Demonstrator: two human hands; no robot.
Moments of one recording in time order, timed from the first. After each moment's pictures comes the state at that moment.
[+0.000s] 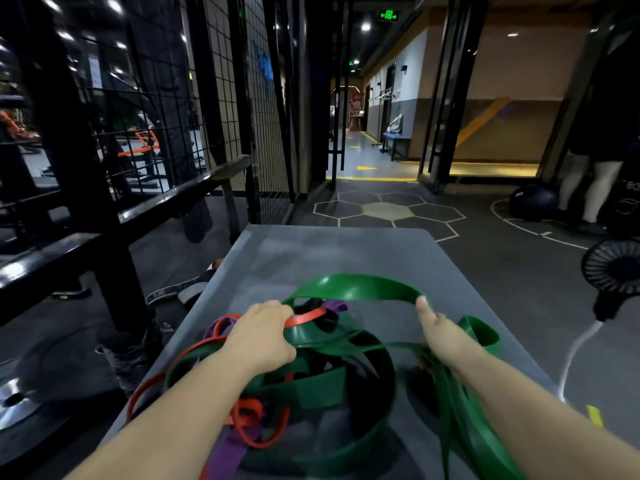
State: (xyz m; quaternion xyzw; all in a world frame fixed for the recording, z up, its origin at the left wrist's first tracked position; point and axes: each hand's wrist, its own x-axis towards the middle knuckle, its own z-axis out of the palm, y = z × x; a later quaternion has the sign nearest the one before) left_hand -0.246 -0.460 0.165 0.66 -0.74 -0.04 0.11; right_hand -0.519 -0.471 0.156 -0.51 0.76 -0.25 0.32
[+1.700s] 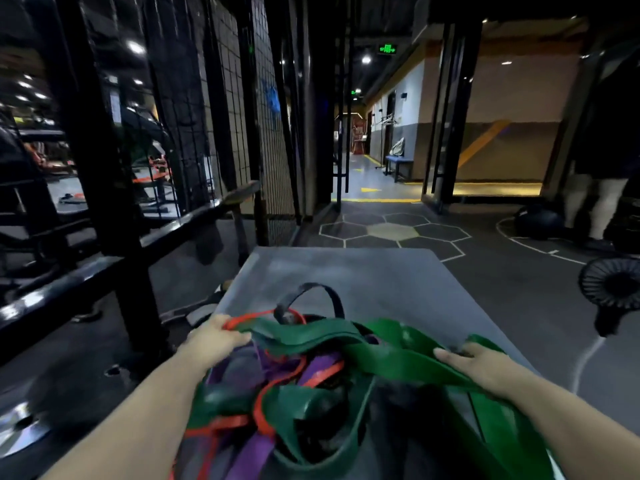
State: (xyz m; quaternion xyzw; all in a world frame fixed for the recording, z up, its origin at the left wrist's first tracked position) left_hand -0.156 -0.484 0.154 0.73 -0.50 -0.31 0.34; right_hand -0.563 -0.446 0.174 -0.59 0.76 -0.11 0.25
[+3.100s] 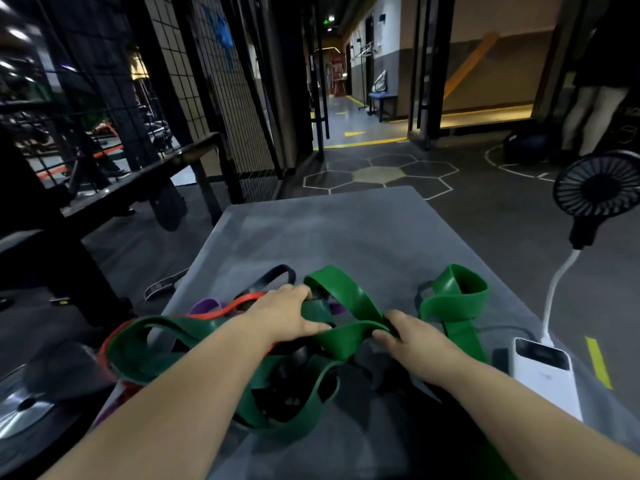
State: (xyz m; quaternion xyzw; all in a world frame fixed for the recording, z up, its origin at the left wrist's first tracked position) left_hand -0.307 -0.496 0.131 0.62 -0.78 -0.11 -0.02; right_hand -0.536 -0.433 0.092 -0.72 0.64 -0.16 0.23
